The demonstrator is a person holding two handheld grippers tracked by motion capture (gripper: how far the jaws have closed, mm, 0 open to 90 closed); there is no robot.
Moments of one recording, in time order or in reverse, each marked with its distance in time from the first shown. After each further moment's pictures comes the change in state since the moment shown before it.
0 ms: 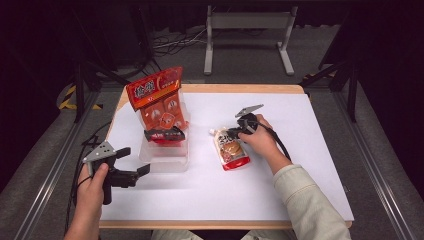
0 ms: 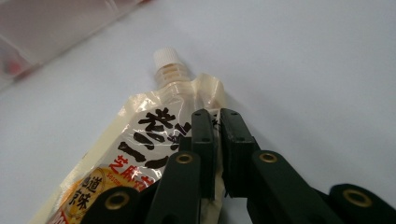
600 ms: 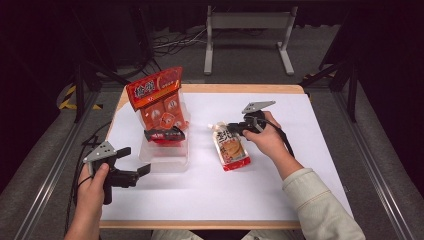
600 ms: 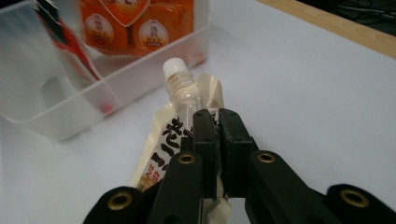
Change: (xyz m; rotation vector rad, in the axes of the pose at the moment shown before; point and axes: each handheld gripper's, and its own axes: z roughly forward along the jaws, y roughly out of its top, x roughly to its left) left arm -0.001 0.001 0.001 0.002 0.003 0.004; right arm 0.025 0.016 -0.051 -0.158 0.070 -0.052
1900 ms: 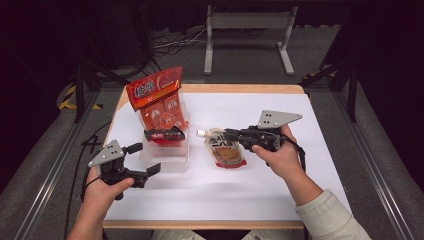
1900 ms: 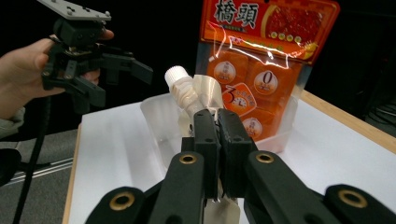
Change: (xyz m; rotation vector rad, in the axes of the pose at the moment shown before) left arm -0.024 0.011 0.012 -0.141 -0.104 0.117; right arm 0.083 0.018 -0.079 -0.316 0.169 -0.163
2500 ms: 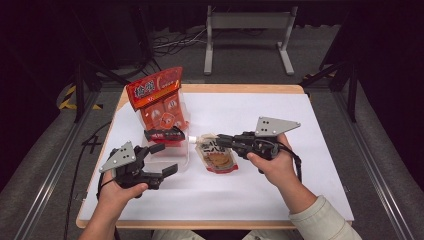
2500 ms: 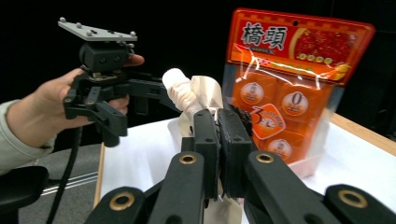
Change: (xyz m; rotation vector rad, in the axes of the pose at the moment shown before) left arm -0.024 0.006 0.026 -0.151 -0.166 0.034; right arm 0.025 0.002 0.007 -0.077 0.052 0.012
